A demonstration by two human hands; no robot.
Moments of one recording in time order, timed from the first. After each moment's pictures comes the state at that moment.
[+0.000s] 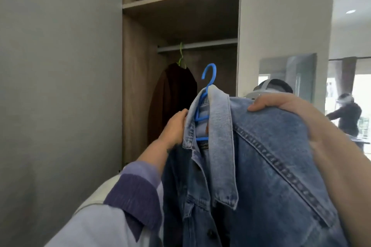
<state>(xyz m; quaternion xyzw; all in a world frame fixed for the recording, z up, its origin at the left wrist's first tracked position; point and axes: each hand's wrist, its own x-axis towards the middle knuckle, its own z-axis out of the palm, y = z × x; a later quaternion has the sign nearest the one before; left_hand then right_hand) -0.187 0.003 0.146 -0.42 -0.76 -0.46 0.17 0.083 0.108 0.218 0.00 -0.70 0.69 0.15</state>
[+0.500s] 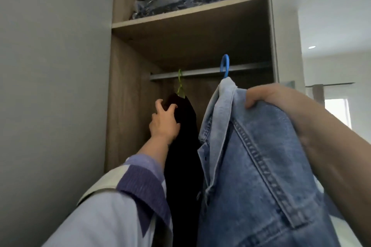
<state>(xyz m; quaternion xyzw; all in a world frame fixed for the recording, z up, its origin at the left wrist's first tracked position) -0.330 0.018 0.259 -0.28 -0.83 -0.31 0.36 -0.055 0.083 0.288 -0.06 -0.73 0.60 0.33</state>
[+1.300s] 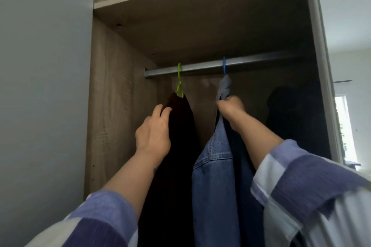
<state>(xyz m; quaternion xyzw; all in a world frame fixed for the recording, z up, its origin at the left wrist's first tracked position) -0.379 0.020 0.241 -0.29 -0.80 -0.21 0.48 -0.284 0.185 0.306 -0.17 -0.73 0.47 0.46</state>
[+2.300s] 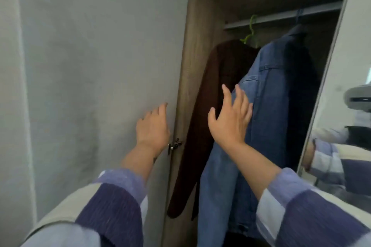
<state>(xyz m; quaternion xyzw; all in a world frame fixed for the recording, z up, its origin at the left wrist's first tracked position) -0.175 -0.126 0.088 -0.01 -0.92 -0.14 0.36 -0.156 0.048 0.117 0.02 -0.85 0.18 0.50</state>
